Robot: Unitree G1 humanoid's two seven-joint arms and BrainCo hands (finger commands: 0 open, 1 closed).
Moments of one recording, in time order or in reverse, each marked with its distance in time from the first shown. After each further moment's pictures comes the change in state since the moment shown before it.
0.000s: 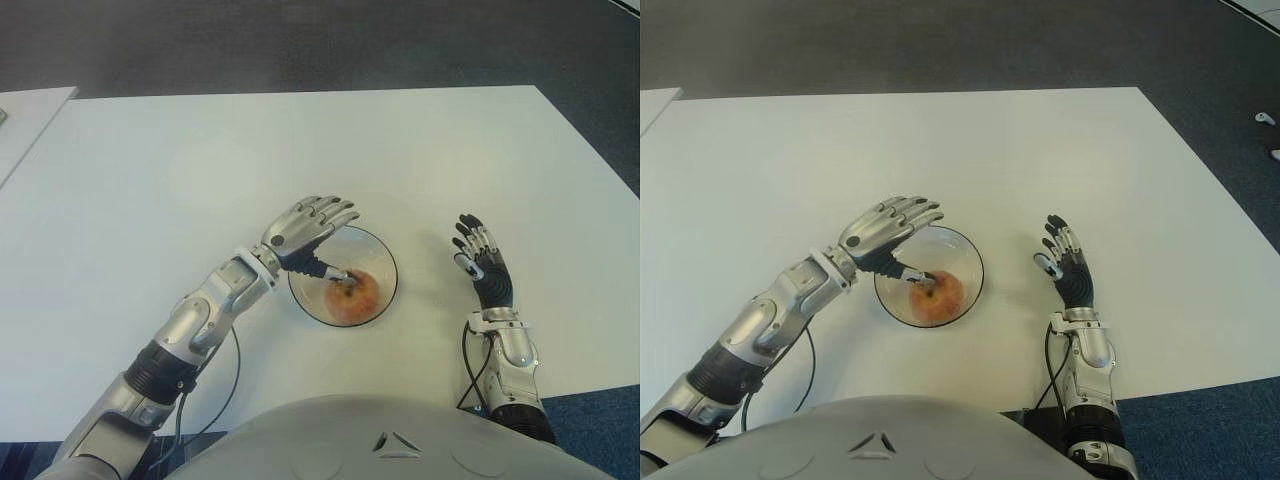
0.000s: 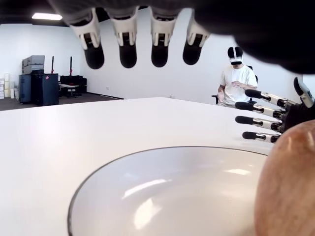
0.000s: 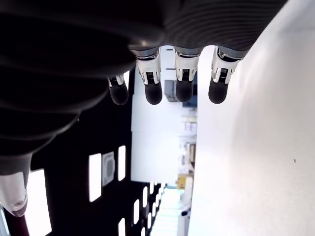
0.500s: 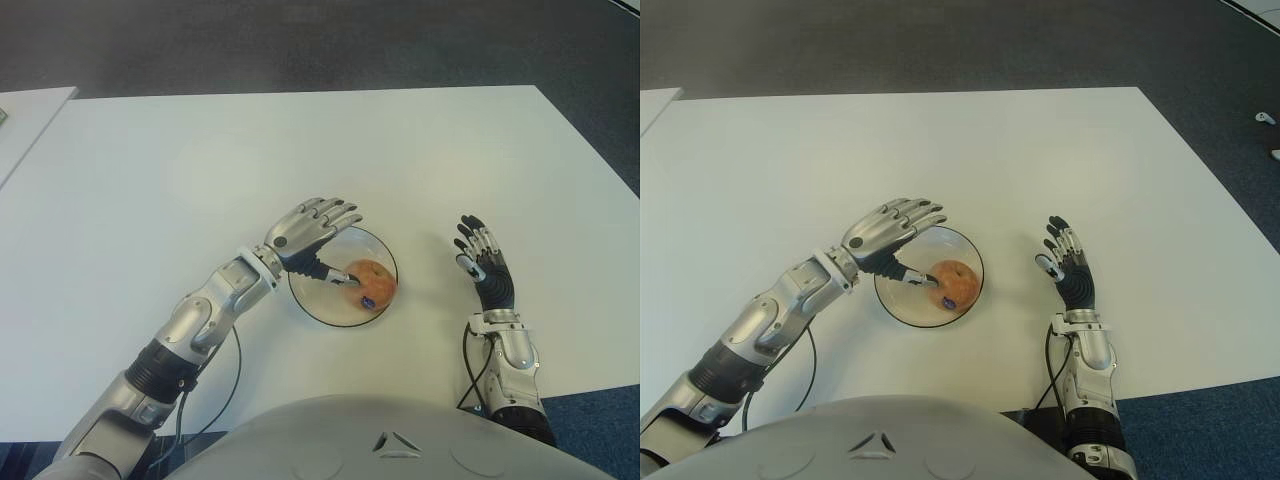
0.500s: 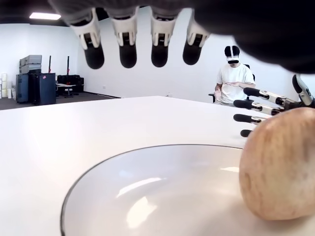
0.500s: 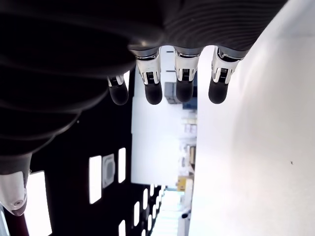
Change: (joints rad) left arm -0.018 0.011 -0.031 0.013 0.008 -0.036 -0.005; right arm 0.010 0.006 -0.006 -0.010 0.003 0.000 0.002
